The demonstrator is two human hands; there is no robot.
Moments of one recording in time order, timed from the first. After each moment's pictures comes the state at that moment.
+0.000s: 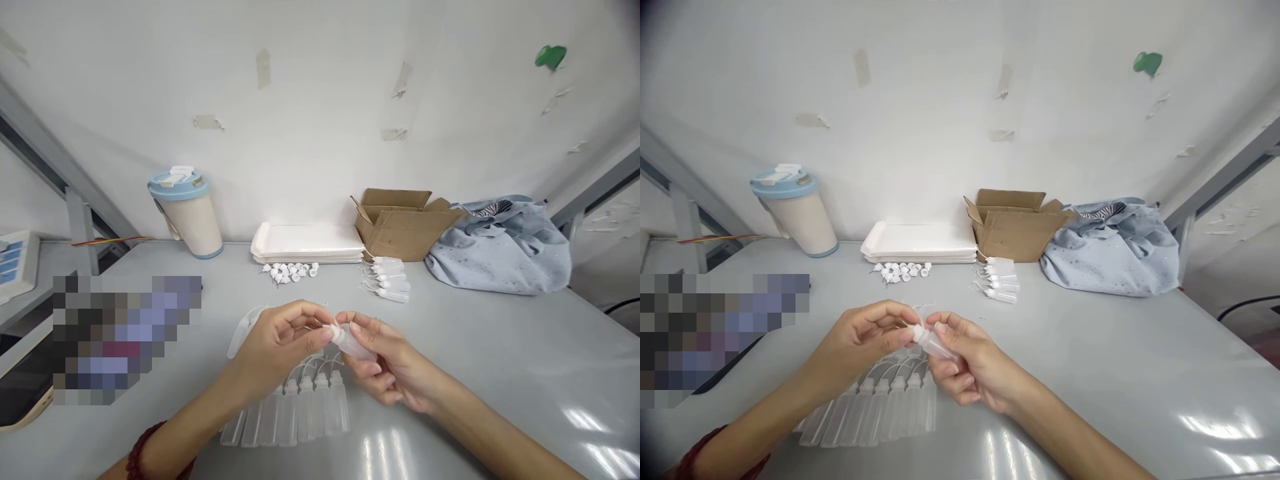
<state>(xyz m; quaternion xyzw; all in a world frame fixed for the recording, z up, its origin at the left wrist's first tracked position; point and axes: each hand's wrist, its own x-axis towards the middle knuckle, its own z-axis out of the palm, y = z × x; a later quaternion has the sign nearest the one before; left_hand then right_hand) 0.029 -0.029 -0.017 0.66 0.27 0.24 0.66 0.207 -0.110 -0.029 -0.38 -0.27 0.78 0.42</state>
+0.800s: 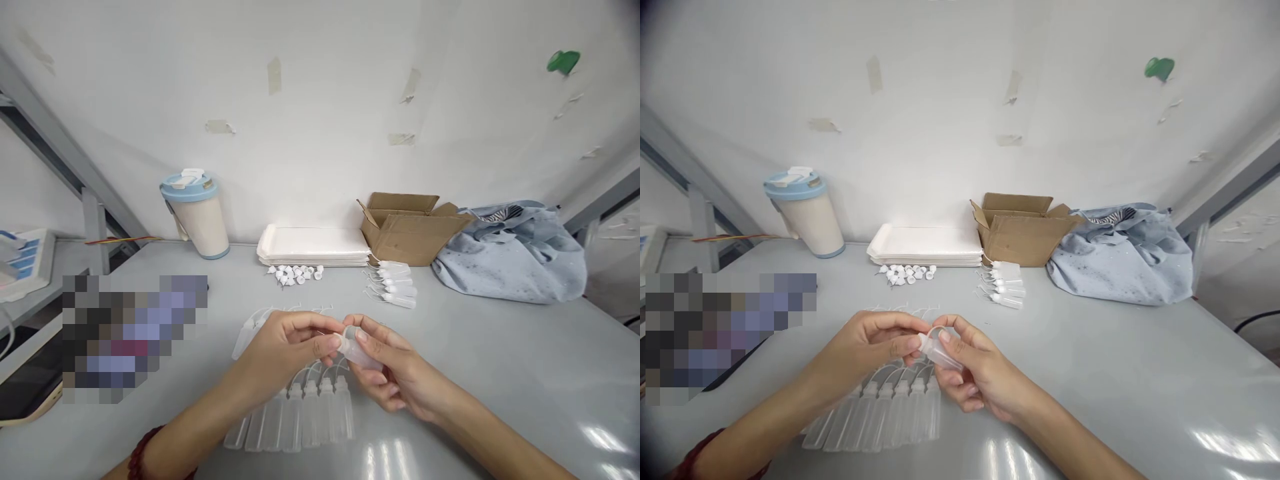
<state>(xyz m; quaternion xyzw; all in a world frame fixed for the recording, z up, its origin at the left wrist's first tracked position) 0.030 -0.028 -0.019 0.64 0.31 0.19 0.68 0.207 -0.110 -0.030 -0.42 -0.31 0.75 0.40</state>
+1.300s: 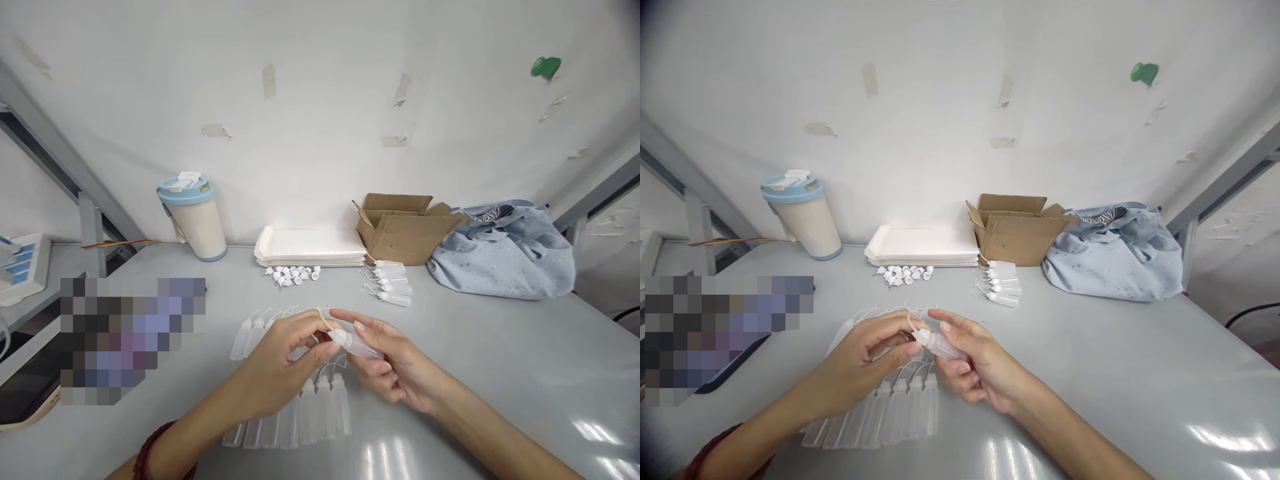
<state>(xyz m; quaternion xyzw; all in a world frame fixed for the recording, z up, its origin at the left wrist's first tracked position) 0.028 -0.034 -0.012 0.78 0.23 0.21 0.54 0.212 -0.112 -0.026 -0.42 -0.26 0.76 0.42</state>
